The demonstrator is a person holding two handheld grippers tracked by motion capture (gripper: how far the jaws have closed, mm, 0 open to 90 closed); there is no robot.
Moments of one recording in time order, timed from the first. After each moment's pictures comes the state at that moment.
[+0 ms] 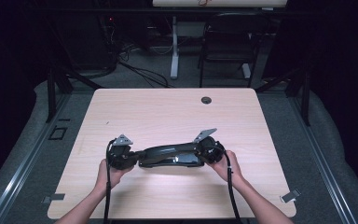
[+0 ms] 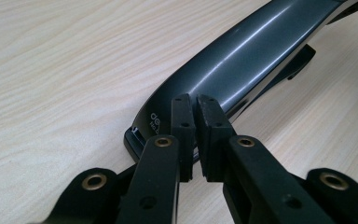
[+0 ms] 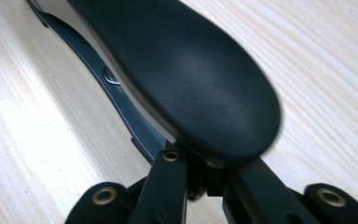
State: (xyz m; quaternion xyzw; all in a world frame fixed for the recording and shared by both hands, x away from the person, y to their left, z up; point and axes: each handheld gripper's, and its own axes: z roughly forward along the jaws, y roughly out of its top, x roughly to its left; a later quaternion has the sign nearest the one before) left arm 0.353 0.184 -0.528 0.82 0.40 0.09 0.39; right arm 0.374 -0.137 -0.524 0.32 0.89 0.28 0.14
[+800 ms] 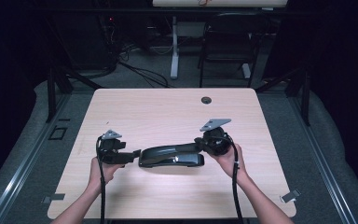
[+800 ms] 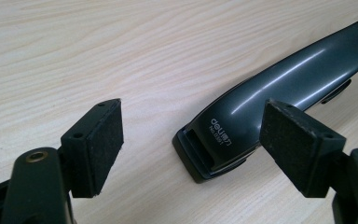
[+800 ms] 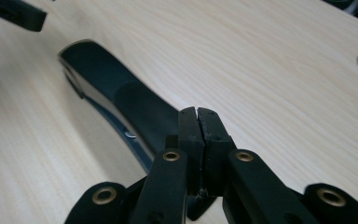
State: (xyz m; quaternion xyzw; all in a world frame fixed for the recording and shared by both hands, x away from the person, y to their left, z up) left arm 0.362 0.209 -0.519 0.79 0.47 0.11 0.39; right arm 0.365 -0.146 -0.470 0.34 0.85 0.36 0.16
